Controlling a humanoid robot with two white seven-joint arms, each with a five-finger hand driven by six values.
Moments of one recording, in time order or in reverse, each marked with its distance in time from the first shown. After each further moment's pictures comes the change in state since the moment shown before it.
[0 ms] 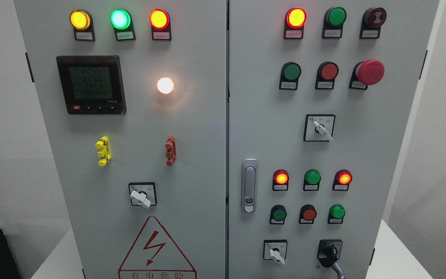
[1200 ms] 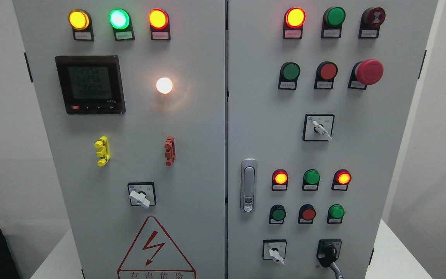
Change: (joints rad) left arm 0.000 0.000 0.000 0.000 0.000 0.000 0.000; right arm -0.008 0.000 0.012 0.004 -0.001 0.001 -0.001
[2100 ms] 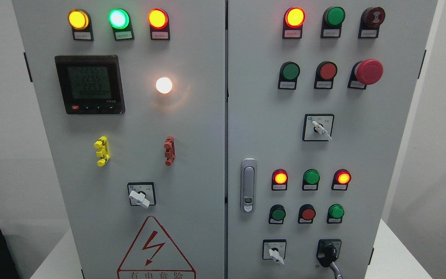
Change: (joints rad) left arm 0.000 0.000 0.000 0.000 0.000 0.000 0.000; right arm -0.003 0.000 0.003 0.001 0.000 0.001 0.000
